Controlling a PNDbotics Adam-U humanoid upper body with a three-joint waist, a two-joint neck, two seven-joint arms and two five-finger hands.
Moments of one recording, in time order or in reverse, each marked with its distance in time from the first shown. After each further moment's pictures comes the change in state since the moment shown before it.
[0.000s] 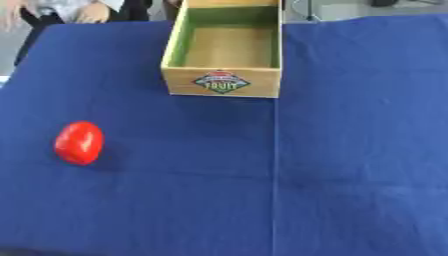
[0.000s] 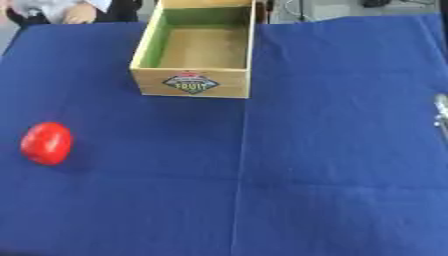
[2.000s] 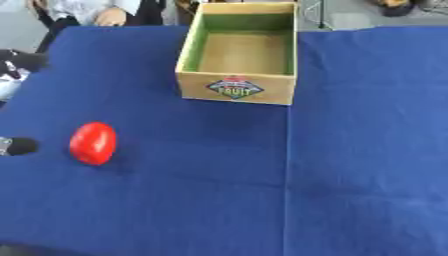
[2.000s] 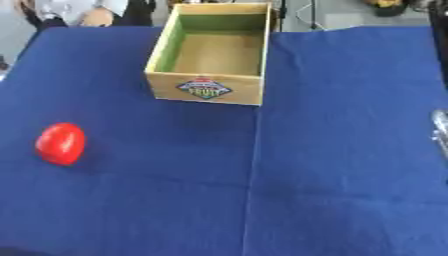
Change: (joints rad) left arm -0.388 0.212 -0.251 0.257 -0.004 -0.084 -0.233; right arm 0.007 0.016 0.008 0.000 -0.005 0.009 0.020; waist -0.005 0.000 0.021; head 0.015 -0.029
